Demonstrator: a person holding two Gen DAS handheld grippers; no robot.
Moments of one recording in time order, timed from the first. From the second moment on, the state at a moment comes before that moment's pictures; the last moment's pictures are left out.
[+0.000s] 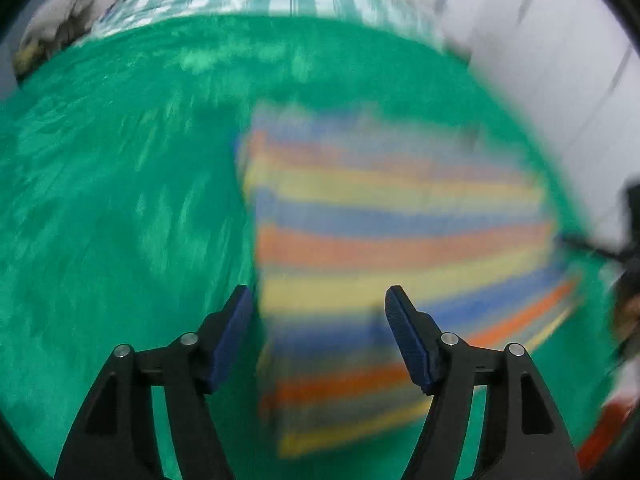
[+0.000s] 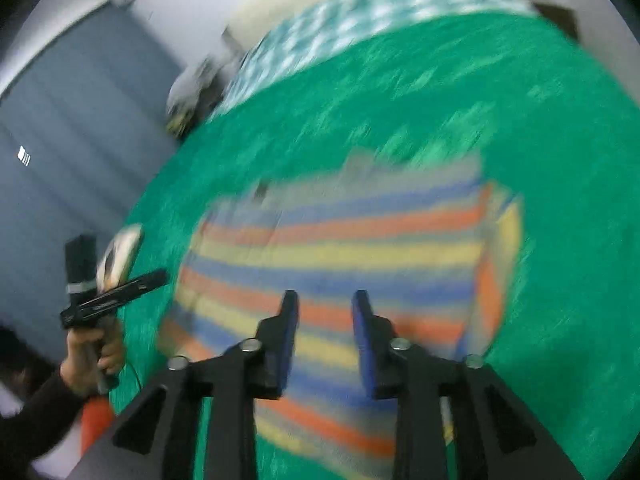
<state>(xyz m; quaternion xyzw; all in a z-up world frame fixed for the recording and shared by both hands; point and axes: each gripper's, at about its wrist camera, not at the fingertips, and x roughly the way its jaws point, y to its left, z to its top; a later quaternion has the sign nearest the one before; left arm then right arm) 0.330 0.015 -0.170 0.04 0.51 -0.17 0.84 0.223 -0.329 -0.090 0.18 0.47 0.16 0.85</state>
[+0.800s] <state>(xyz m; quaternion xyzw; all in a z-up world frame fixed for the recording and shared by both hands) 0.128 0.058 -0.200 0.06 0.44 -0.06 0.90 0.007 -0.286 -0.117 0.11 0.44 -0.04 0.89</state>
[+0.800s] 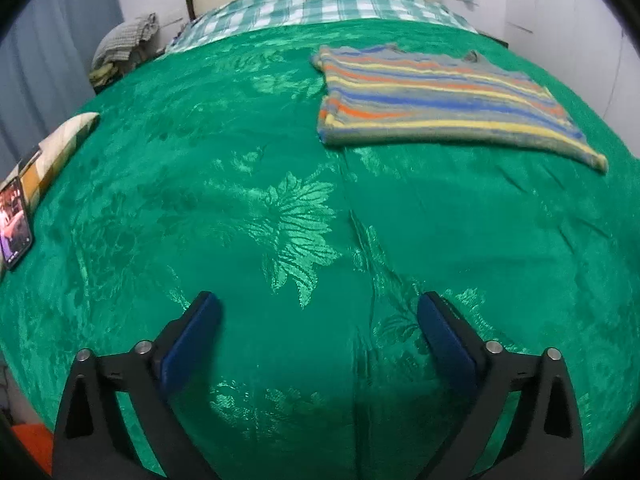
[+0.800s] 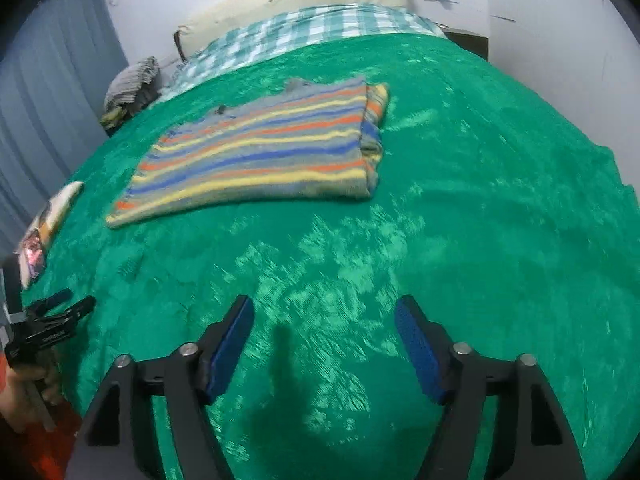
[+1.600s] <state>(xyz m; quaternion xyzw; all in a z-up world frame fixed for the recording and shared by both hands) 0.118 0.060 -0.211 0.06 0.42 -0.07 0.91 0.004 -0.261 -0.155 0.04 0.46 -0.03 0.89</state>
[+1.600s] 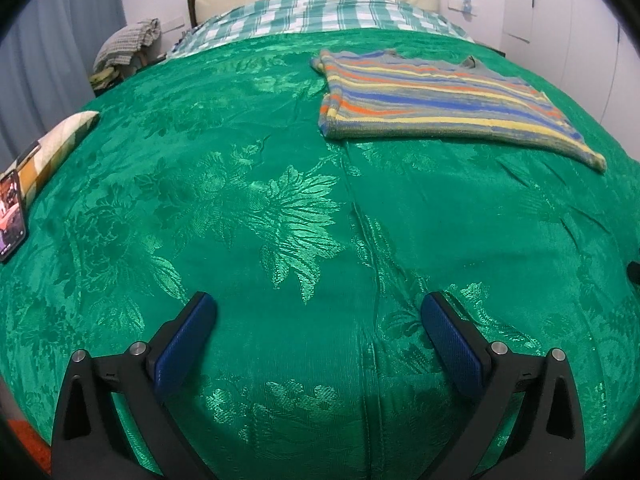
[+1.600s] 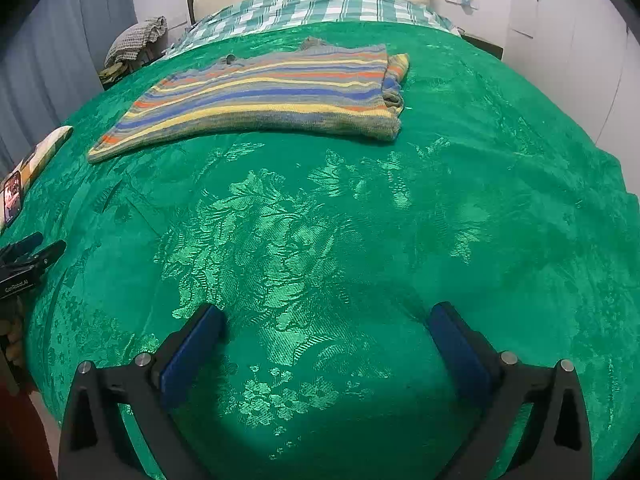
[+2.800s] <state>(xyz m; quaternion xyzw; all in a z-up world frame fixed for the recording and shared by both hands) 0.118 0.059 -0.212 0.06 0.41 -0.07 0.91 0.001 -0.263 -0.156 0.04 0.46 -0.03 0.89</state>
